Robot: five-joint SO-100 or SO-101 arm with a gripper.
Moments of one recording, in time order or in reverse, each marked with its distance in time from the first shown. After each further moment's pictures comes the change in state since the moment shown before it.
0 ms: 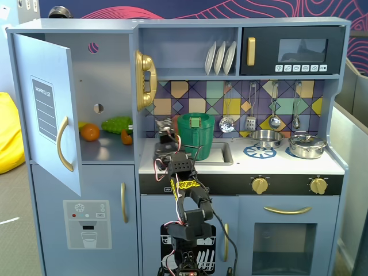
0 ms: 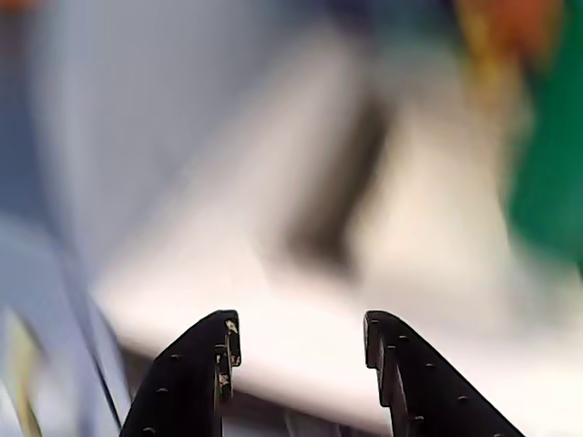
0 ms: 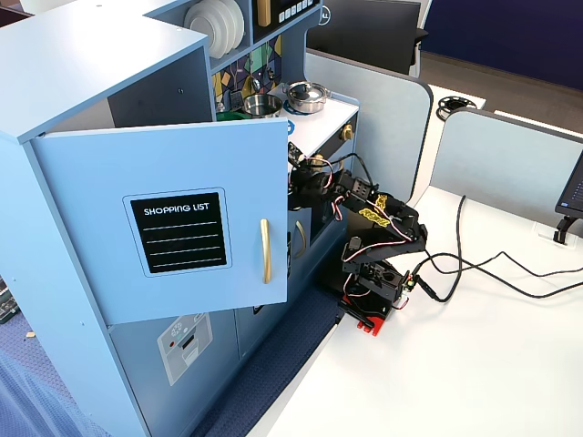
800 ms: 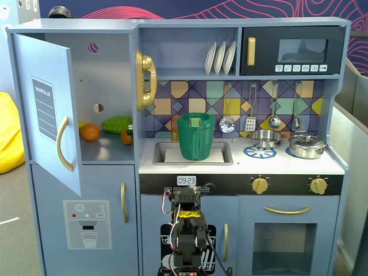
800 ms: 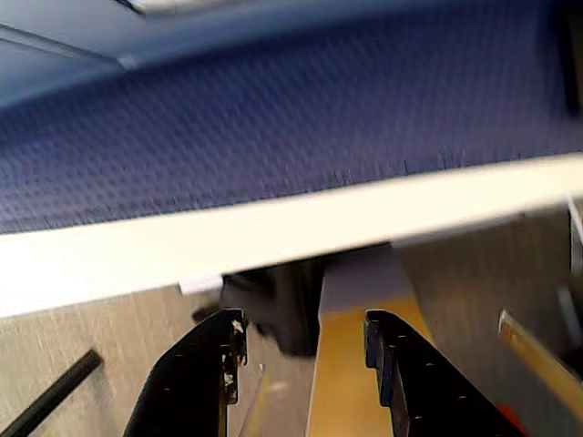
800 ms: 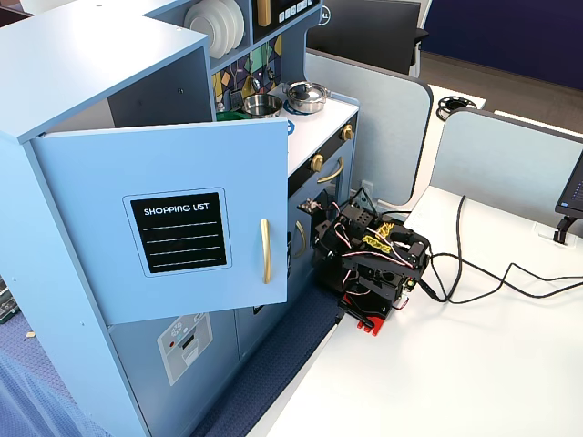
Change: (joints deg) arm 12.0 23.8 42.9 25.0 15.5
